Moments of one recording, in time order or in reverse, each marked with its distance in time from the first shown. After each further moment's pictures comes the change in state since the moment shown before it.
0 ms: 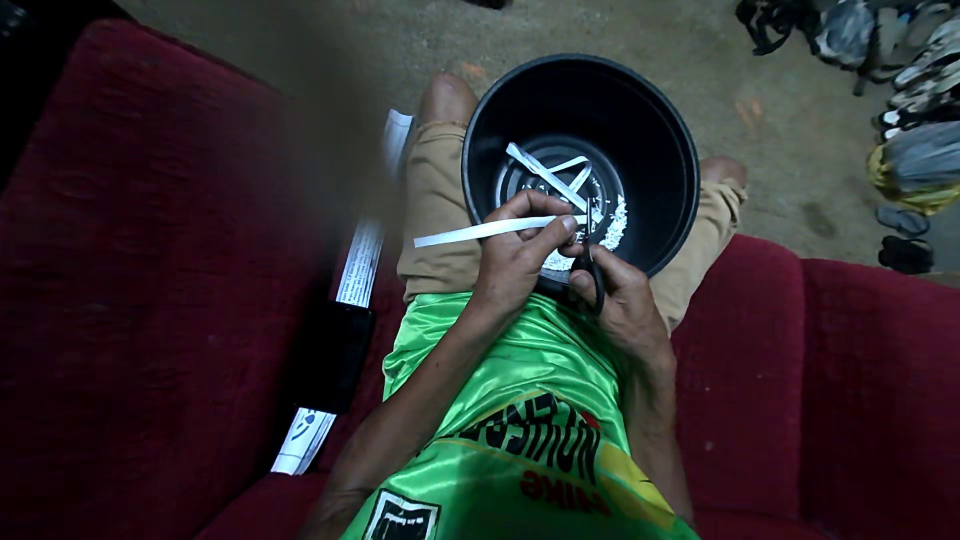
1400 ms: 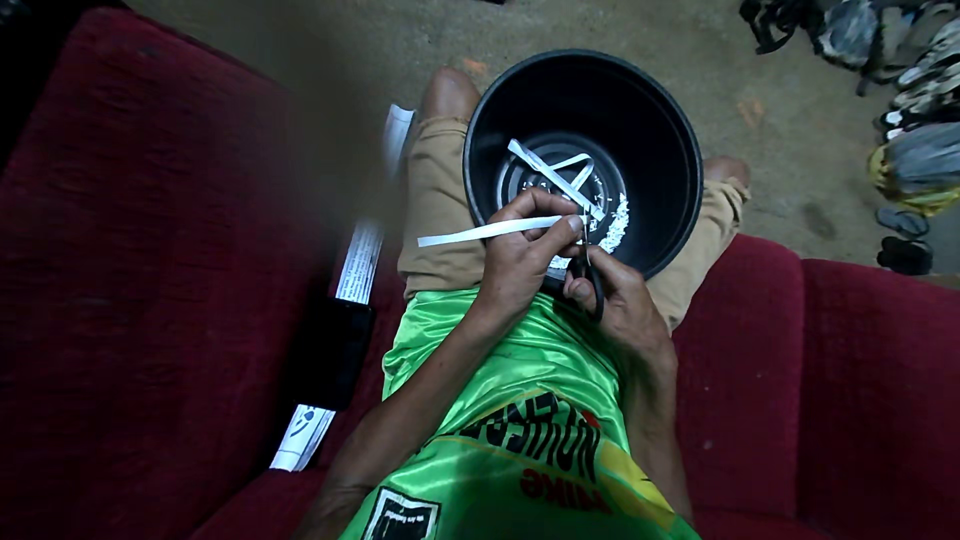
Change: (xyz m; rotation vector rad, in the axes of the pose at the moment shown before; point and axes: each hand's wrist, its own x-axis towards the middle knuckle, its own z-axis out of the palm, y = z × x) left_hand -0.002 0.000 0.004 -0.010 0.011 0.002; right_hand 0.002 0.002 -0.001 -0.058 -0.071 -0.025
